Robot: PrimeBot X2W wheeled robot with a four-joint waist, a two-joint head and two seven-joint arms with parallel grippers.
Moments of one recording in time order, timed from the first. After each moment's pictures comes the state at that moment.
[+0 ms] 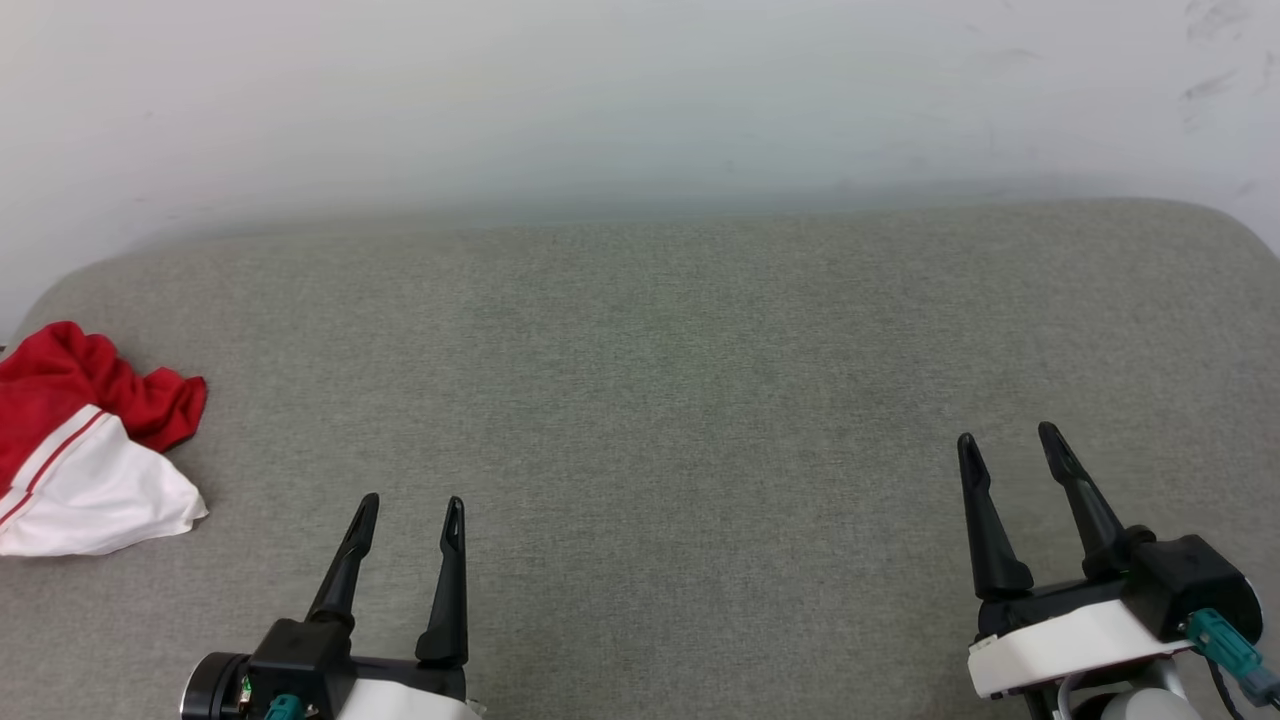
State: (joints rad) left arm 0.10 0.05 -0.07 -0.05 -0.10 -0.04 -0.26; right arm -0.04 -0.05 0.02 0.08 0.12 0.13 -0.26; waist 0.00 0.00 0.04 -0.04
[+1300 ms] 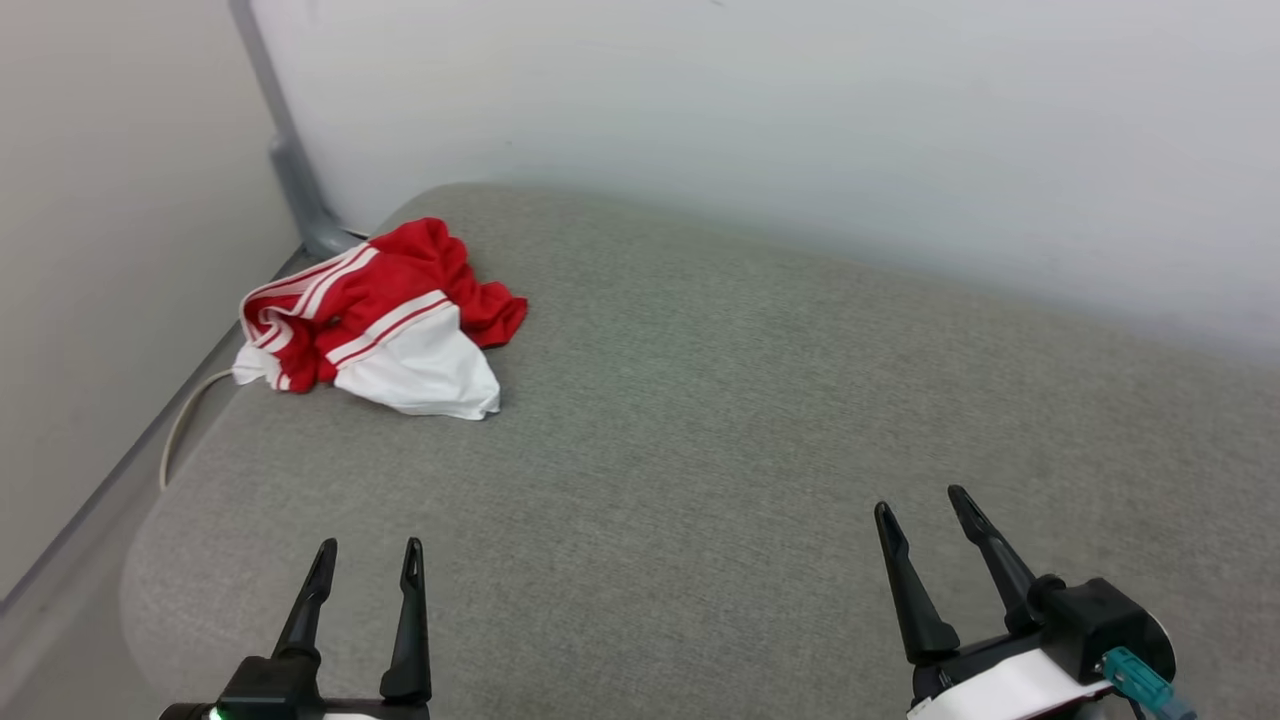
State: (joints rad) left arm 0.16 0.05 -0.01 -0.04 -0.09 -0.04 -0.26; right arm 0.01 -0.05 0.15 0.13 0.15 0.13 -0.26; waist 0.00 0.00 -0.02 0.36
